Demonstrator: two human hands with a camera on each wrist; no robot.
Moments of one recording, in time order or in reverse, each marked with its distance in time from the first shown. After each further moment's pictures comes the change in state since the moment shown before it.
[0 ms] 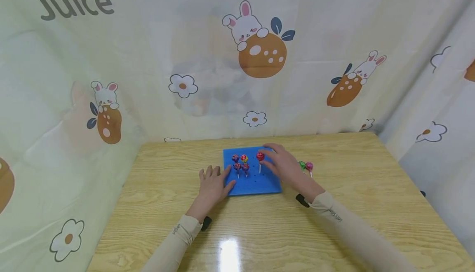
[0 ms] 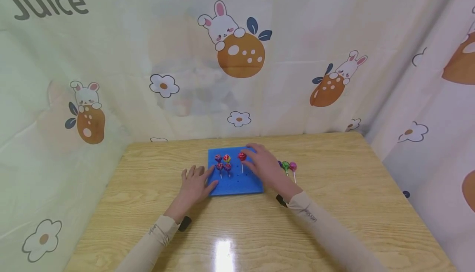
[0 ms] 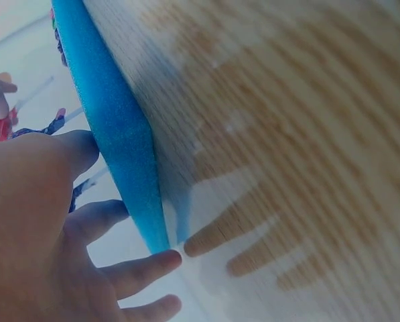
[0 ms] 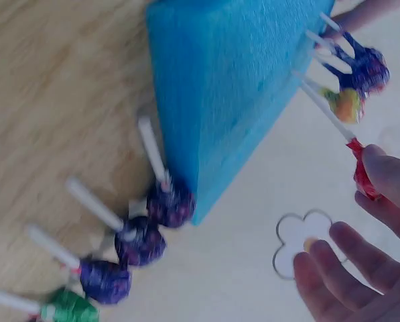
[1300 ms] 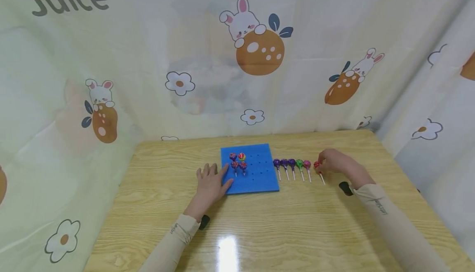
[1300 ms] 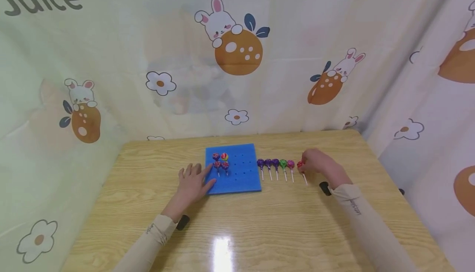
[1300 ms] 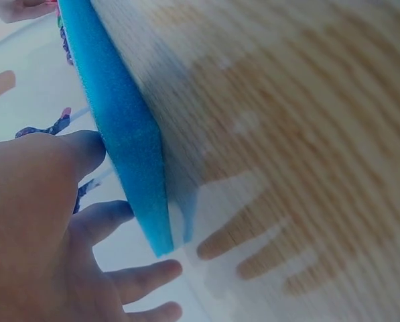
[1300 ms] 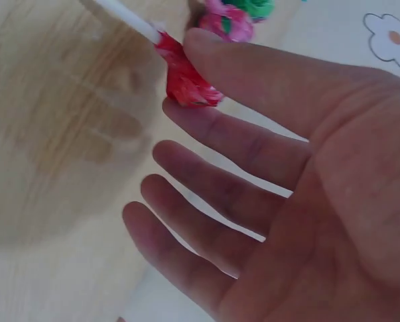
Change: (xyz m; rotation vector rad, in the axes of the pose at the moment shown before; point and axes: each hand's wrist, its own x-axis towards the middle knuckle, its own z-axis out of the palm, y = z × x) left_hand 0.002 -0.003 0.005 -0.006 -0.013 -0.006; right_hand -0.060 0.135 -0.074 0.060 -0.569 0.356
